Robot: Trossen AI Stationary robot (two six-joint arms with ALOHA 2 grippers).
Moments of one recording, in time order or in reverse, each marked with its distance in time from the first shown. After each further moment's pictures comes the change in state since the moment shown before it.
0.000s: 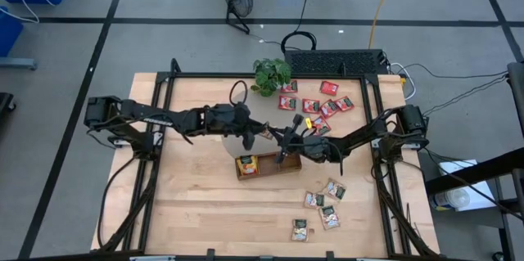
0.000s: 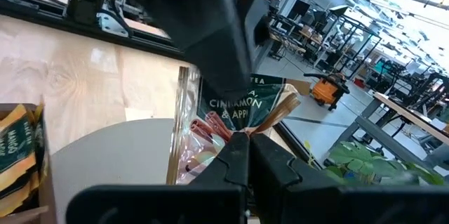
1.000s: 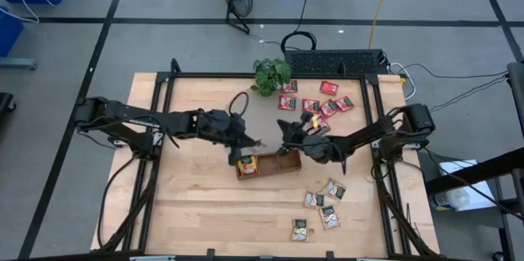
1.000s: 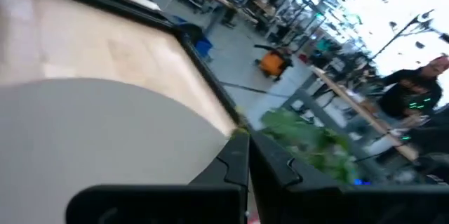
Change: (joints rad) left arm -0.097 -0.125 0.060 -0.314 0.119 0.168; right arm 0.003 -0.095 -0.003 -0.170 0.246 -0.074
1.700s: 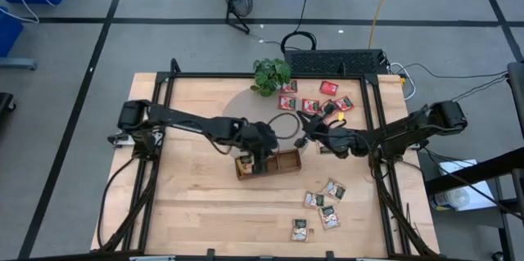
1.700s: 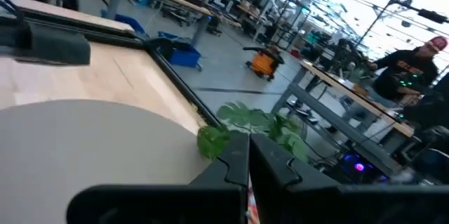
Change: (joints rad) left arm -0.049 0.463 0.484 -0.451 -0.075 0.159; right arm -0.003 -0.323 -0.170 -0.086 0.023 0.087
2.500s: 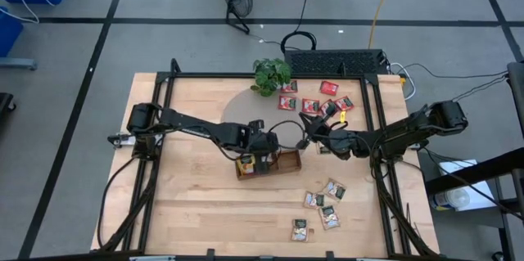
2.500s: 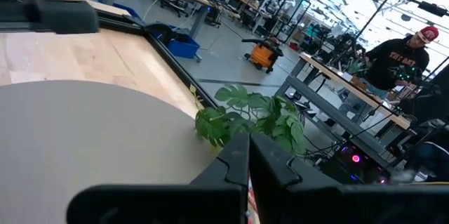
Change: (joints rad) left arm -0.034 0.088 0.048 -0.058 -0.252 0.052; right arm 0.006 -0.006 -0.046 -0.005 0.022 0.028
